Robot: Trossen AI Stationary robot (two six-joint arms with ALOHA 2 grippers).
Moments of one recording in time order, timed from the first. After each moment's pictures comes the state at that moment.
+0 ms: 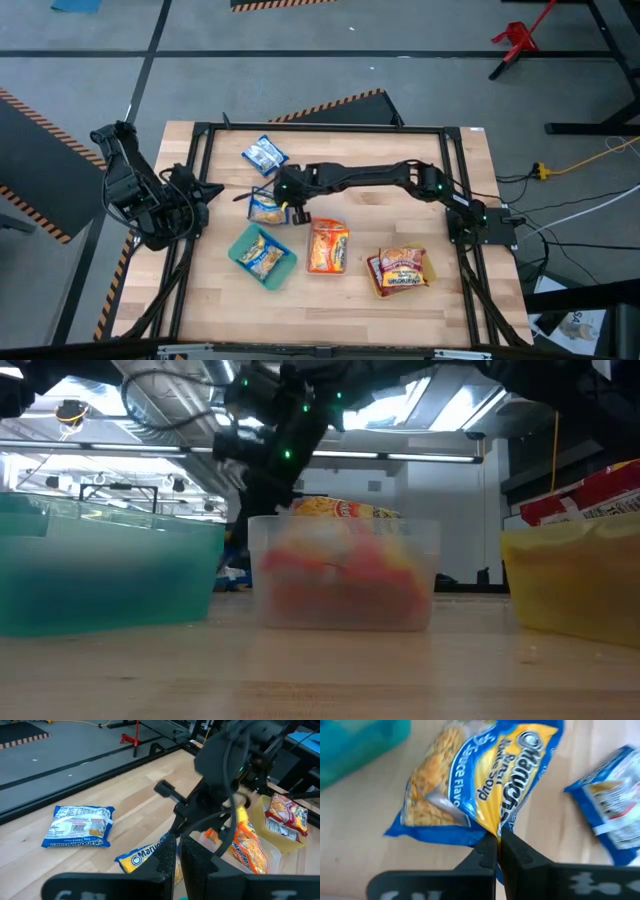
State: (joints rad) left arm -0.95 0.79 0.97 -1.53 -1.13 -1.66; right arm -0.09 2.36 2.04 -0.66 0.02 -0.39
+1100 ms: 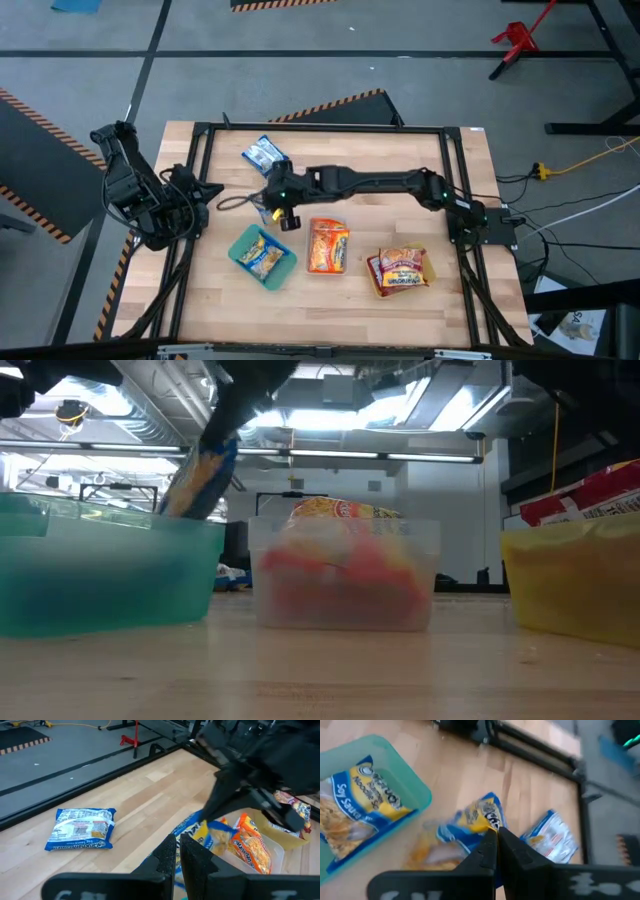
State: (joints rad) left arm -0.94 0.79 0.96 -1.54 -1.13 -1.64; right arm 0.03 2.33 2.36 -0.81 0.18 -0.35
